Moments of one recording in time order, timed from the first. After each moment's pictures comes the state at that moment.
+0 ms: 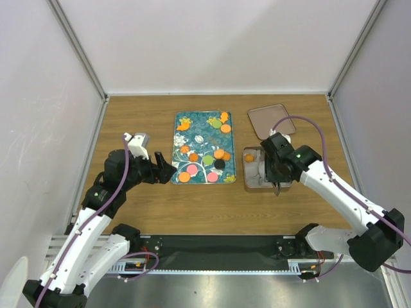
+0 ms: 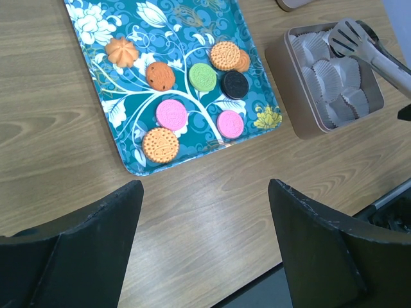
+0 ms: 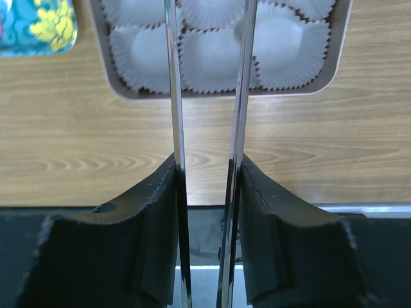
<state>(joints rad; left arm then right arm) -0.35 0.68 0.74 -0.53 0.21 -0.34 0.61 1.19 1.08 -1.04 0.26 0.55</state>
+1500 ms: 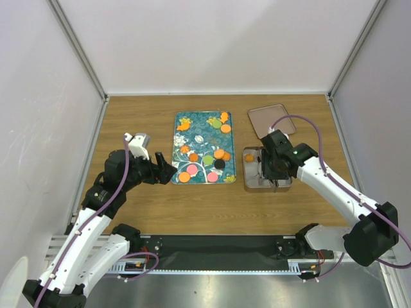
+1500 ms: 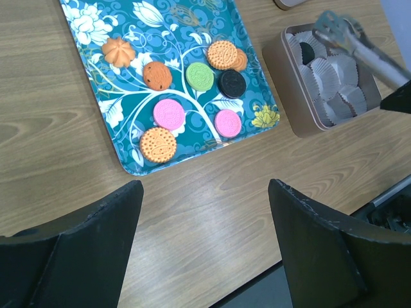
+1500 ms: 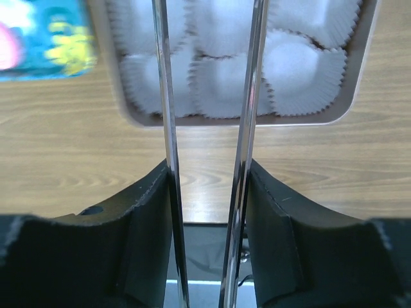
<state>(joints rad) -0.36 0.67 0.74 -0.53 0.21 -0.34 0.54 1.24 1.04 -0.93 0.20 0.52</state>
